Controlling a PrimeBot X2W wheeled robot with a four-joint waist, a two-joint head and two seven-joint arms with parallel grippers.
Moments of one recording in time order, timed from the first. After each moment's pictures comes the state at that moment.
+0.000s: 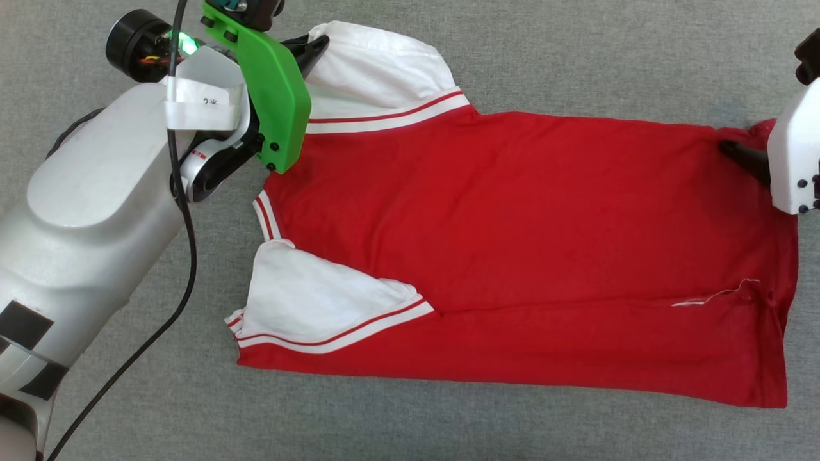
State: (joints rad) left arm -1.17 0.55 -0.98 0.39 -0.90 -0.09 0.29; right arm -0.82 -0.65 0.51 0.41 0.73 0.13 0.79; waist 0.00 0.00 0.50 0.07
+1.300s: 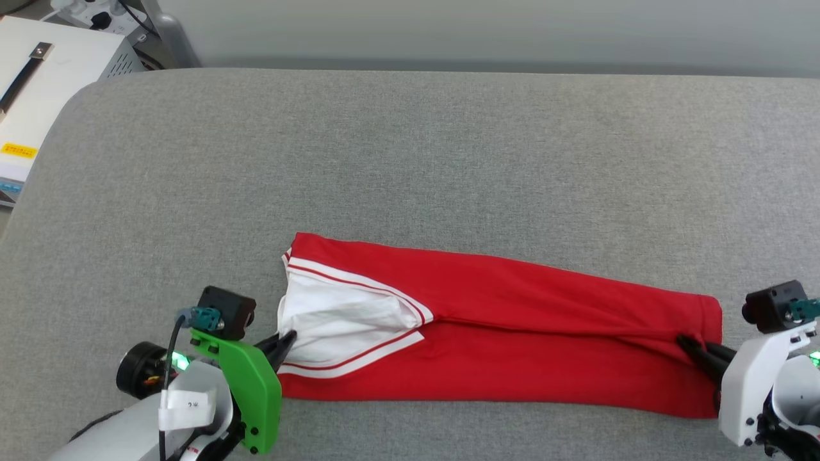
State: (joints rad) left arm -0.48 0.79 -1.03 0.03 -1.02 0.18 0.11; right arm -0.16 -0.65 0.41 0.16 0.77 0.13 0.31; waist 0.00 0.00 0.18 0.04
